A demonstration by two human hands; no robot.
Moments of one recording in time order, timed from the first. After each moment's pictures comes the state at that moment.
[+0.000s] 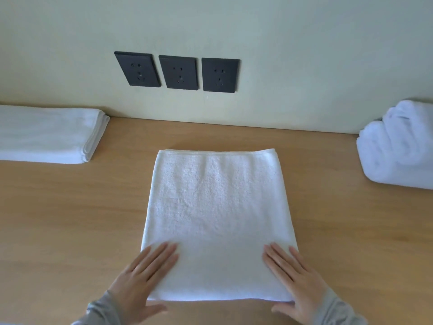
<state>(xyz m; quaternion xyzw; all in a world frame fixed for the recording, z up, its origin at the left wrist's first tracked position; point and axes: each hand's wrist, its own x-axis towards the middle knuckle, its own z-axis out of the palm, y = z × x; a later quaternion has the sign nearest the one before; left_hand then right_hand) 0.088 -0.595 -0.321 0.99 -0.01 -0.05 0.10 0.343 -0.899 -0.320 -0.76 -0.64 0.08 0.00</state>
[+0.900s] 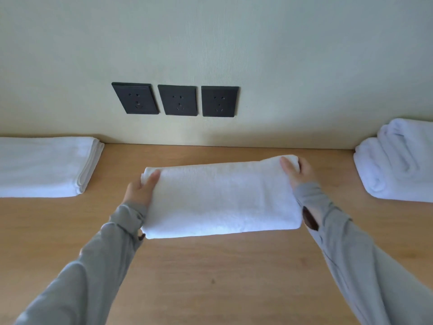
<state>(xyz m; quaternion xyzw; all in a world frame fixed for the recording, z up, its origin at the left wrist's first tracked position) 0.267 -0.443 -0.282 0.64 0.52 0.11 0.56 0.497 -0.720 -0.247 -0.83 -0.09 0.14 0.54</state>
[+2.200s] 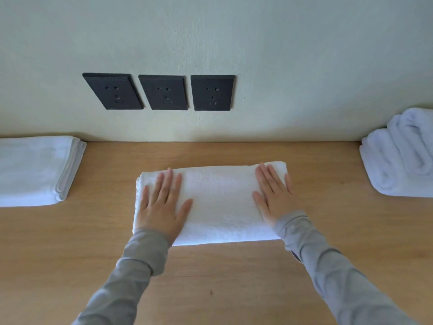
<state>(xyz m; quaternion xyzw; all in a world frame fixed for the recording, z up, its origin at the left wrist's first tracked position) 0.280 -0.502 -0.307 0.95 0.29 -0.05 0.08 0.466 -0.719 -0.307 -0.92 -0.39 0.10 0.01</state>
